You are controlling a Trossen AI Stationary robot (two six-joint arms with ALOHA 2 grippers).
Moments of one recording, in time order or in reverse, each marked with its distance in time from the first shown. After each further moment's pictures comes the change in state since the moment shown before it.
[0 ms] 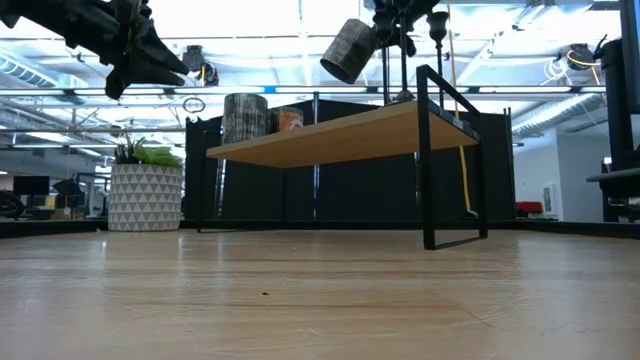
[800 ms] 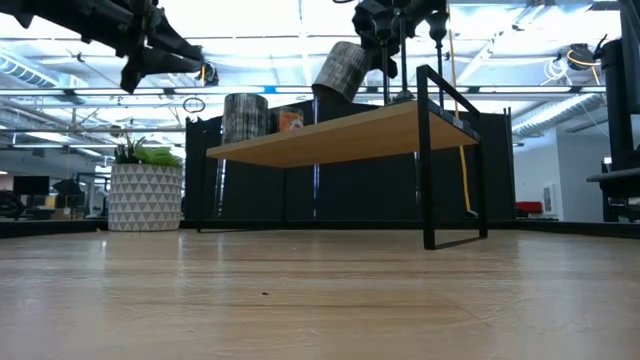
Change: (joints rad) left arm 0.000 0.046 0.000 0.154 -0.002 -0.006; right arm 0.019 0.147 0.062 -0.102 -0.107 -0.128
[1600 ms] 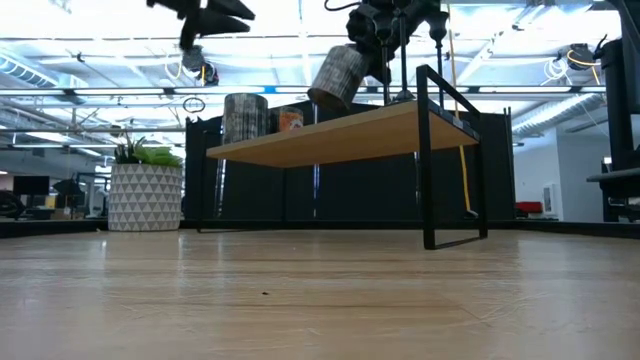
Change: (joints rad) left arm -0.001 0.356 0.296 0.145 0.027 0.183; right arm 0.008 0.036 0.001 -0.005 -0.054 -0.030
